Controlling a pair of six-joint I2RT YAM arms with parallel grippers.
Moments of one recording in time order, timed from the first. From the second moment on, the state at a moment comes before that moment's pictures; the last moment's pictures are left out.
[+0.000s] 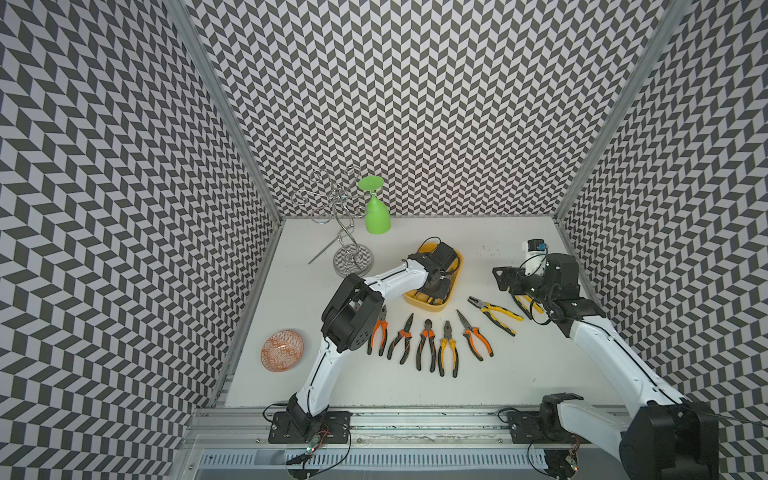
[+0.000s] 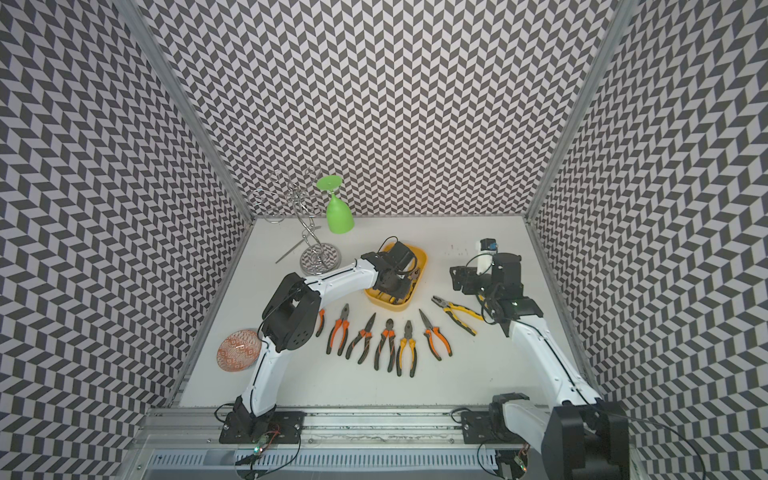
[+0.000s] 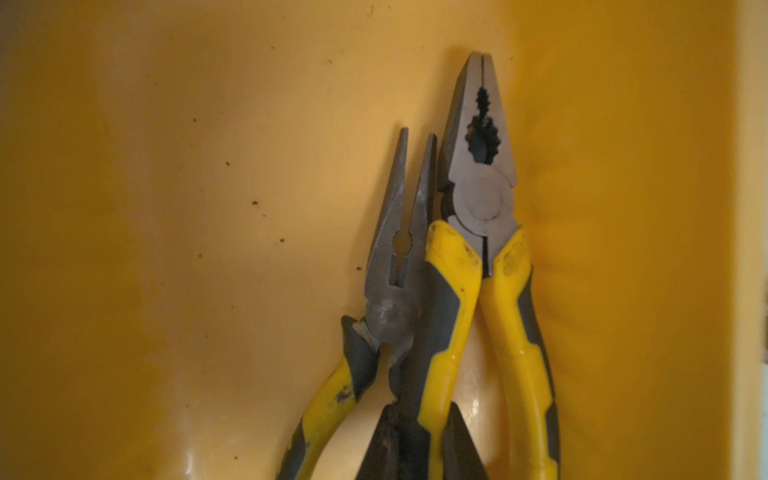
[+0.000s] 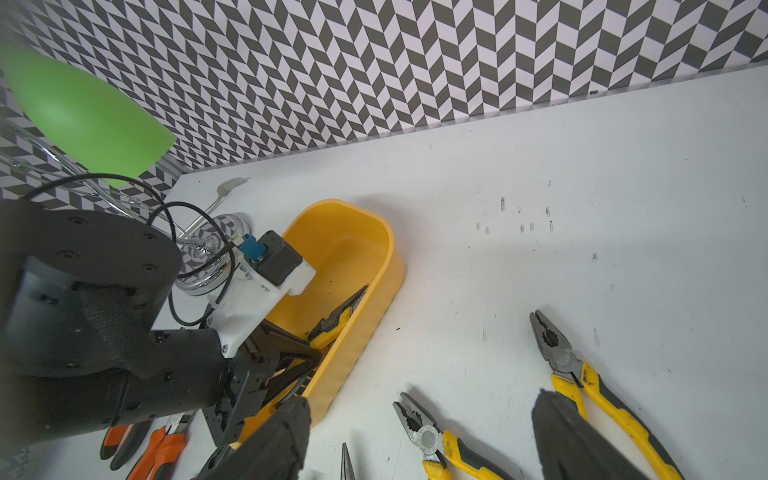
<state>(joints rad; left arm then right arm) -0.77 2.24 1.79 -0.71 -0.06 -0.27 0.08 1.12 0.76 -0.19 -0.28 0.20</state>
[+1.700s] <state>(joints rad) -0.77 1.62 1.16 0.03 0.14 -0.55 0.36 1.42 0.98 -0.02 -0.60 0.64</state>
